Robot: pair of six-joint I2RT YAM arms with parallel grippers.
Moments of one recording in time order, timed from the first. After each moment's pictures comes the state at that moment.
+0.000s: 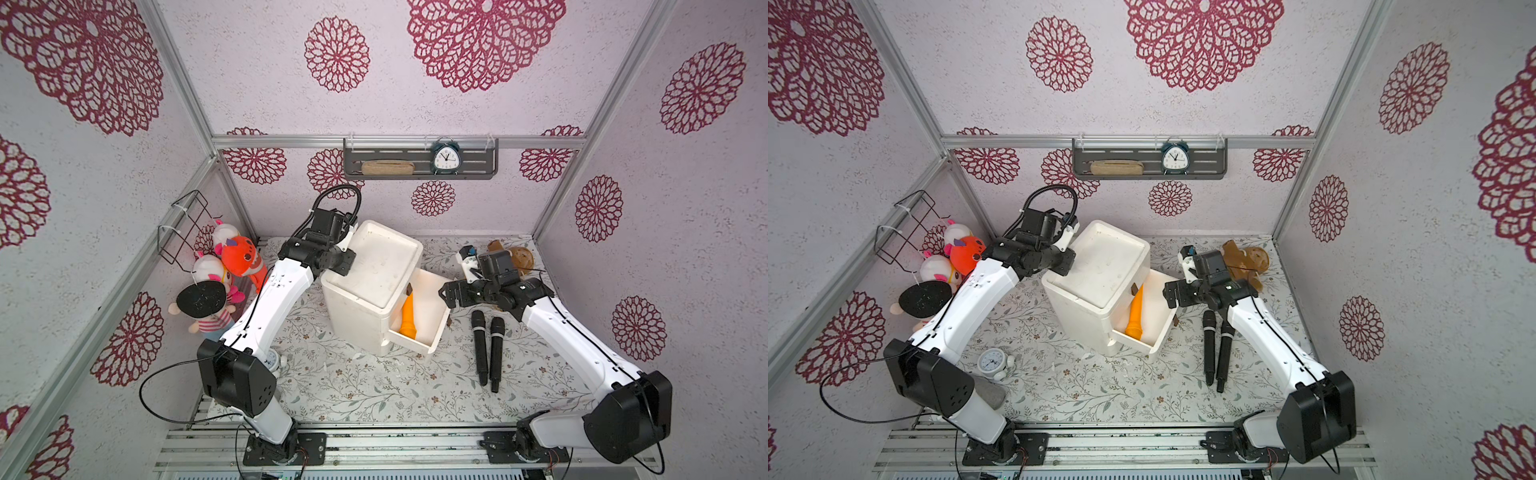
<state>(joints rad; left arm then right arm) -0.35 1.66 1.69 -0.87 -0.11 0.19 0.43 1.38 1.21 -0.65 -0.13 0.14</state>
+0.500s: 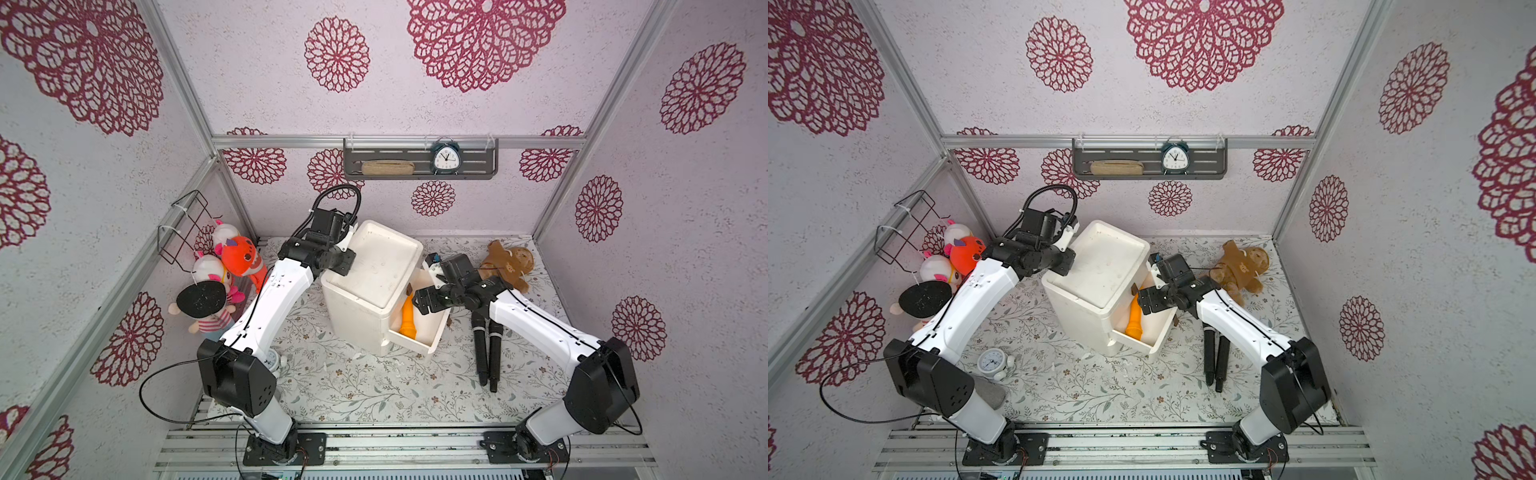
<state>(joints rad) -0.35 1.66 1.69 -0.87 -0.11 0.19 0.61 1.55 1.27 -0.60 -0.08 0.21</state>
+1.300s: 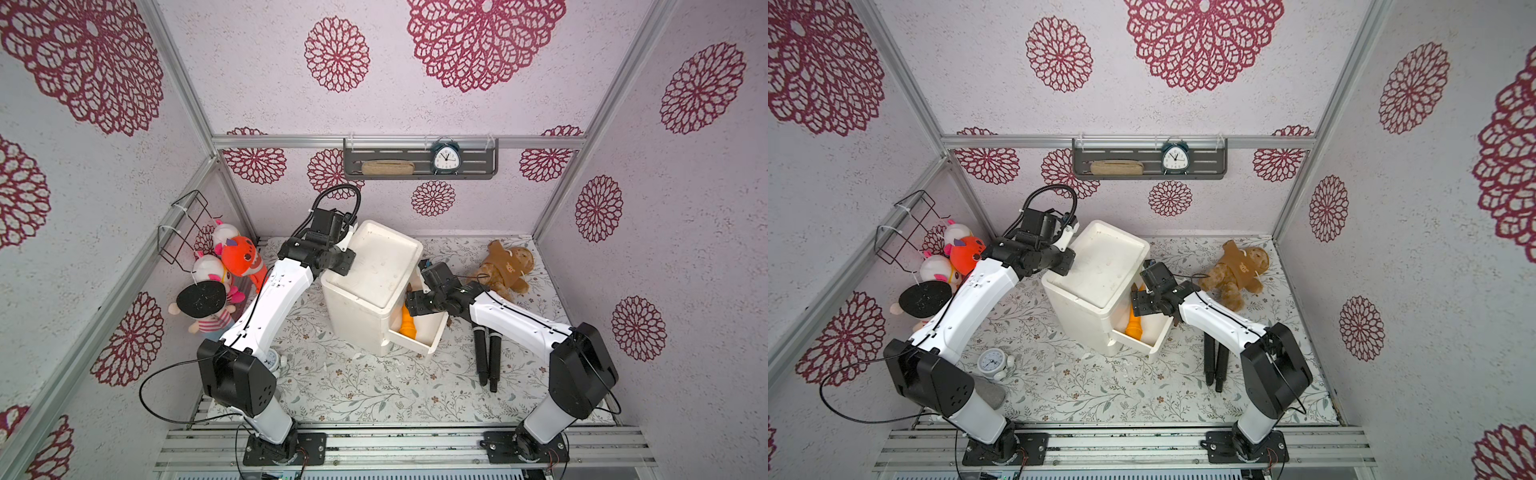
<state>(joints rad) -0.35 1.66 1.69 -0.87 -0.11 0.19 0.69 1.64 1.25 -0.51 0.05 0.40</state>
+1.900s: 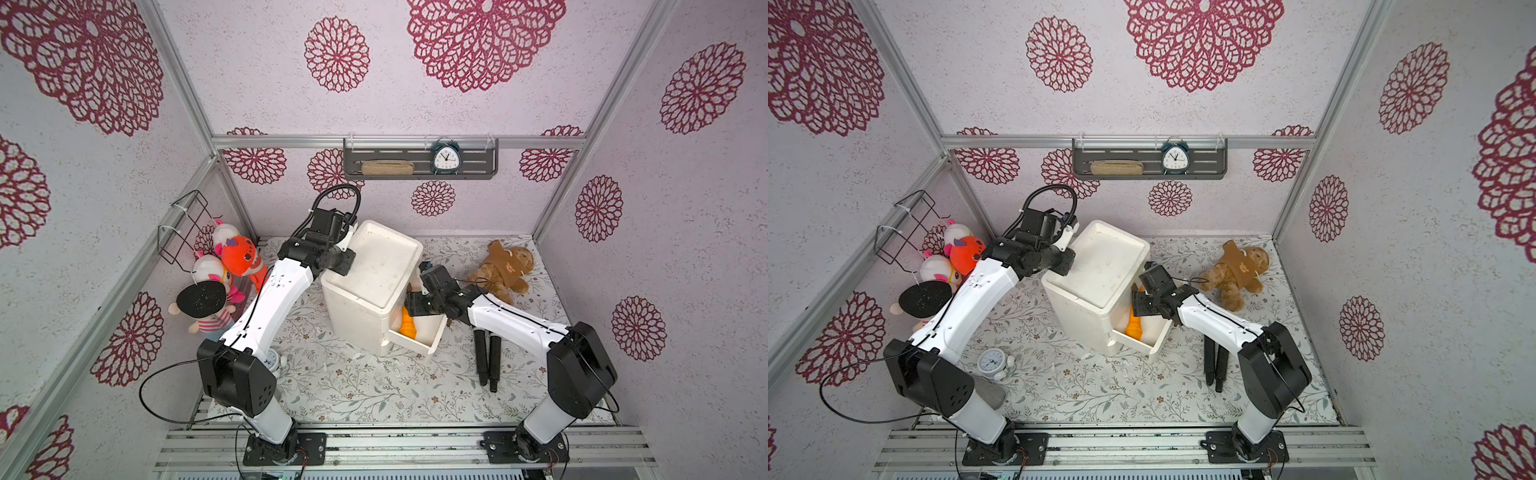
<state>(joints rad) -0.35 1.66 1.69 -0.87 -0.11 0.18 0.69 1.65 1.22 -0.45 0.04 0.49</state>
